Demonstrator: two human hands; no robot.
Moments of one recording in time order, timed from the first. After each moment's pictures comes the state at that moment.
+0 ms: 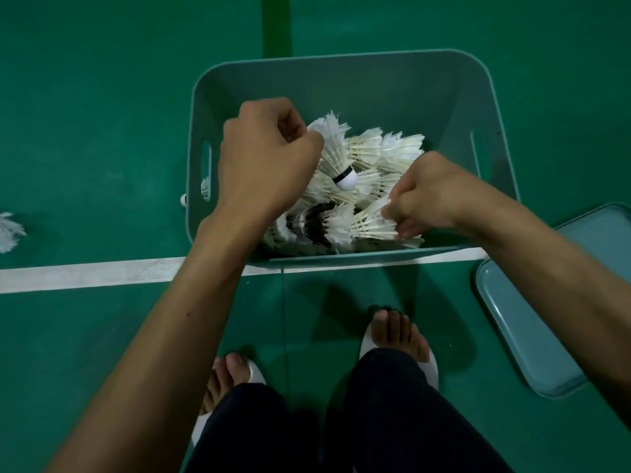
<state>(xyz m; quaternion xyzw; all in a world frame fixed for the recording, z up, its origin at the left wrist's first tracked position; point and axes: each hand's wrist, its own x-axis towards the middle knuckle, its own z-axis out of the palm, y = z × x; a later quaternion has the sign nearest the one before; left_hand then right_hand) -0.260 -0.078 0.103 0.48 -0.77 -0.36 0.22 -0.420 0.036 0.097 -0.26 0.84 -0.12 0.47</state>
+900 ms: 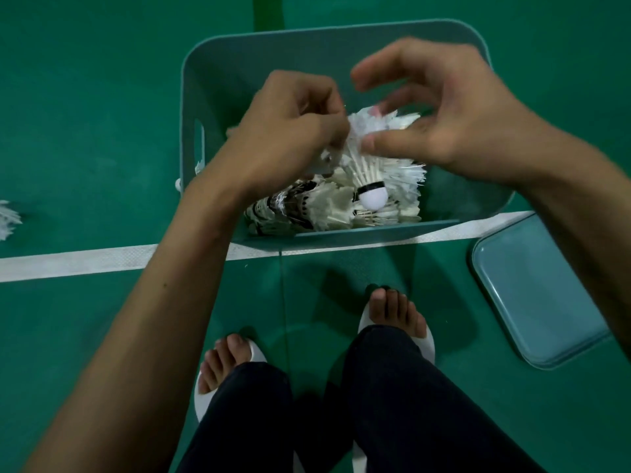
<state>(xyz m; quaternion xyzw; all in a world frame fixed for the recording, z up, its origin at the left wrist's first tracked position) -0.262 -0.074 0.126 0.31 -0.77 -0.55 0.11 -0.429 0.041 0.140 -0.53 0.71 -0.31 0.33</state>
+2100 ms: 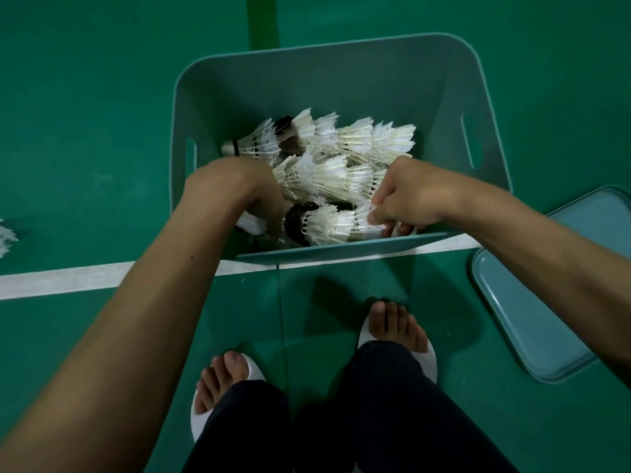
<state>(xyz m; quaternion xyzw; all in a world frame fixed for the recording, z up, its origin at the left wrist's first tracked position) -0.263 -0.103 0.090 0.43 -0.78 -0.22 -0.41 -0.413 0.035 0.096 -0.32 0.81 -0.05 0.49</state>
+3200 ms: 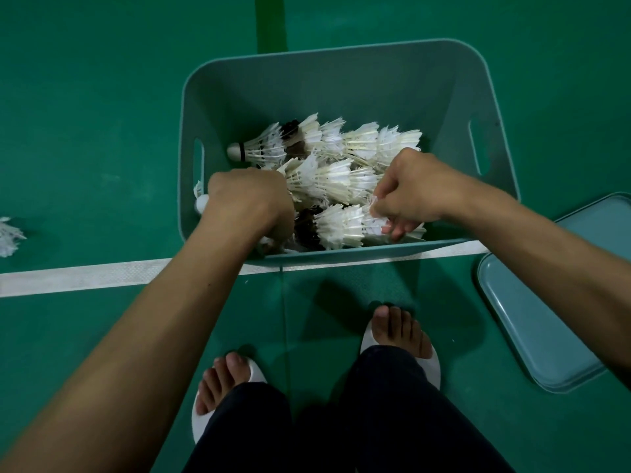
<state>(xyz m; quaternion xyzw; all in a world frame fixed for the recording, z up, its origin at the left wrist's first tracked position) -0.258 -0.085 0.087 0.43 -0.82 -0.15 -0.35 -0.421 0.030 0.081 -0.32 0.82 -0.10 0.47</state>
